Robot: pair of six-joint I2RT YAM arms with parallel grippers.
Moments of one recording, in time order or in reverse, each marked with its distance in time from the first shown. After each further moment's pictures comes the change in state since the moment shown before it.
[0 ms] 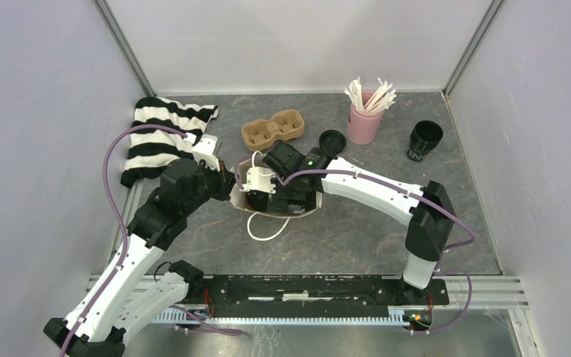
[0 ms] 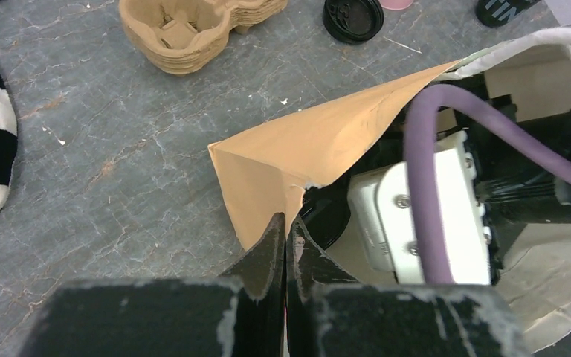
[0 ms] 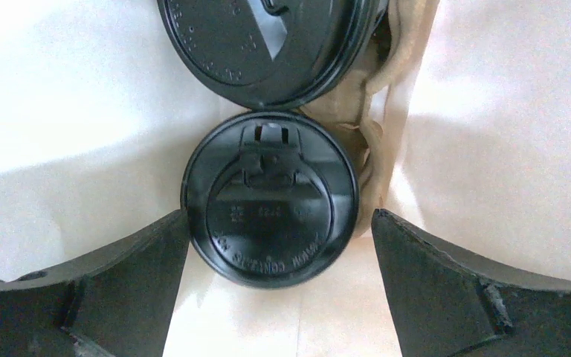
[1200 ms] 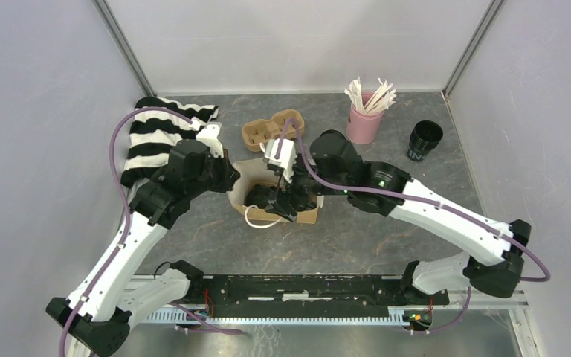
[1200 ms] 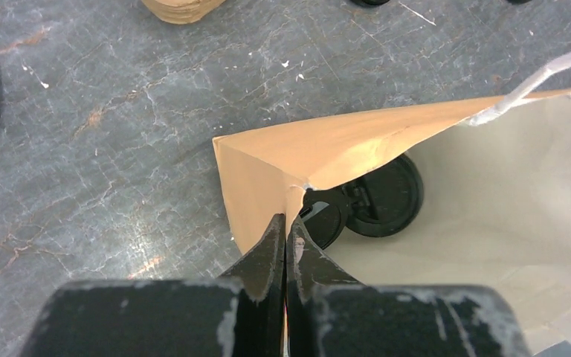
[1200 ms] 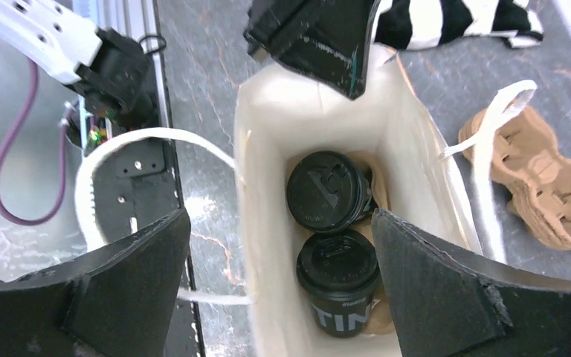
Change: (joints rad) left arm 0.000 0.164 0.201 -0.203 0.000 -0.090; right arm 0.072 -0.439 -0.153 0.369 -0.303 0.451
